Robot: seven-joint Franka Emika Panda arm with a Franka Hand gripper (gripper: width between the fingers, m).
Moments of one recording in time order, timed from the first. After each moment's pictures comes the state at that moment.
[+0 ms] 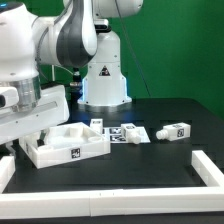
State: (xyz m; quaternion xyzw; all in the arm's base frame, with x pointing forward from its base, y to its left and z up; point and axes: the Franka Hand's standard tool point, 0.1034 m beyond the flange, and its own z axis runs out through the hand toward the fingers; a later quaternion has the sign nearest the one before) arm 0.443 -0.193 0.008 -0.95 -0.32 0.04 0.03
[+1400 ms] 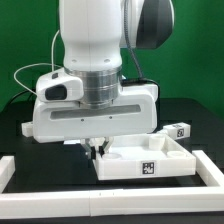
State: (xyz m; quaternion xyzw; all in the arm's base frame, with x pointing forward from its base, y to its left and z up) arm 0.579 -0.051 0.047 -1.00 -0.05 0.07 0.01
